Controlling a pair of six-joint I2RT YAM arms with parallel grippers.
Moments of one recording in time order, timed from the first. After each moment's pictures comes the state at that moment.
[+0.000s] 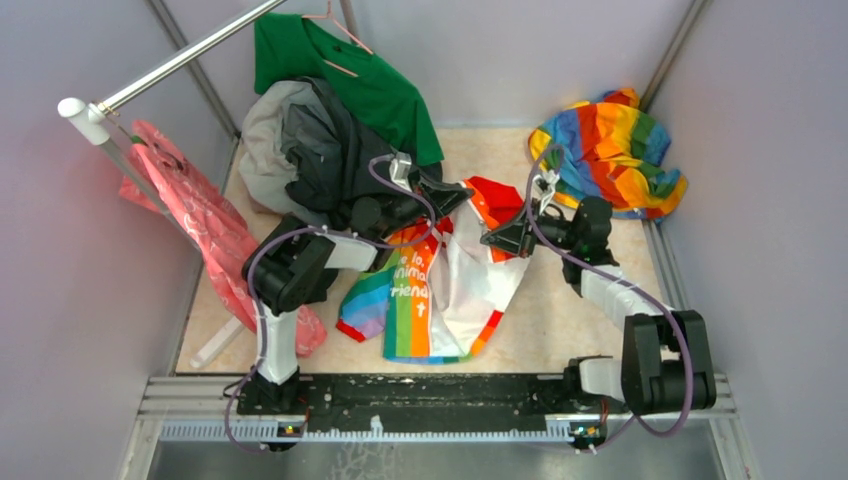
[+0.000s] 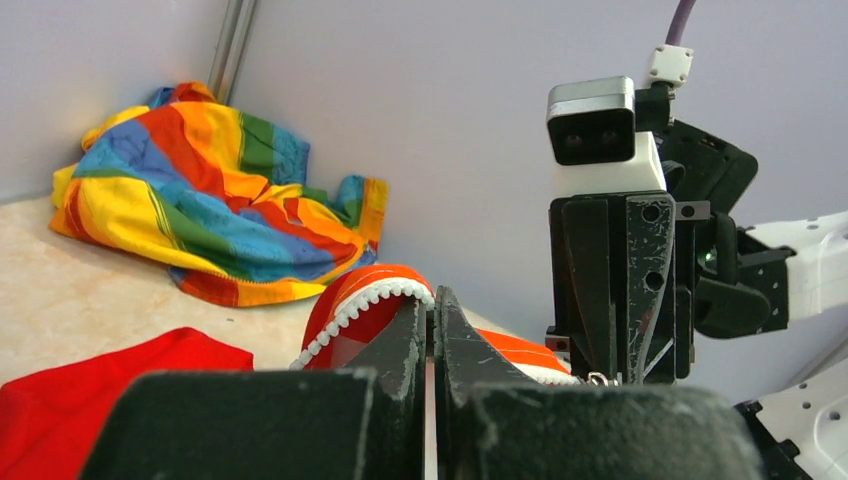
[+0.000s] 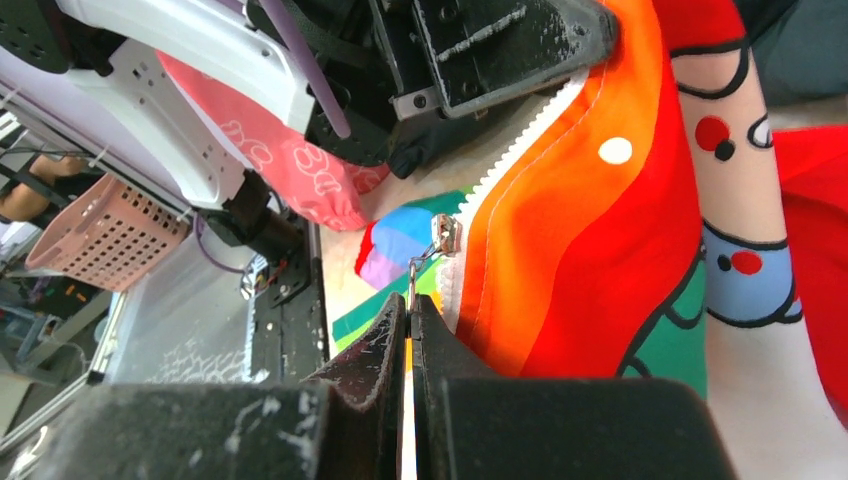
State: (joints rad) left arm -0.63 2.01 1.00 1.52 0.48 -0.71; right arm 0.09 1.26 0.55 0.74 -1.23 0.58
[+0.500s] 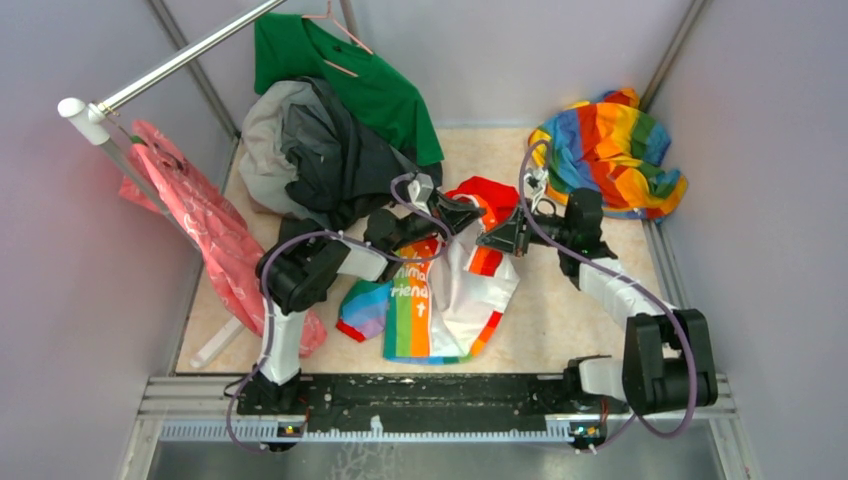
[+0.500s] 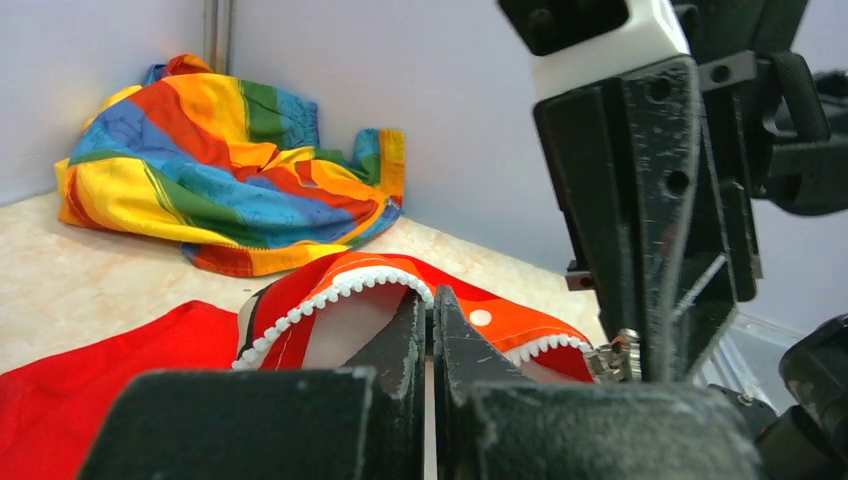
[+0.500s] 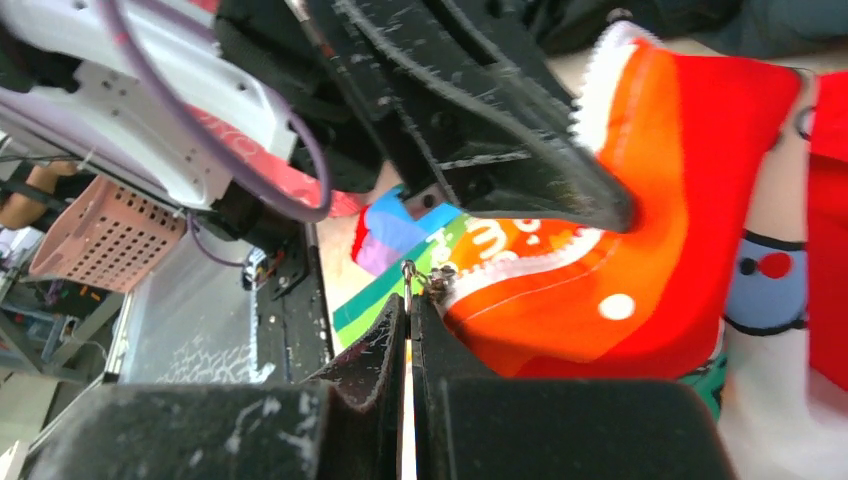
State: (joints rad) left arm -0.71 2.07 0.98 1.52 0.49 -0.50; right arm 0.13 1.25 0.60 0.49 -1.19 0.46
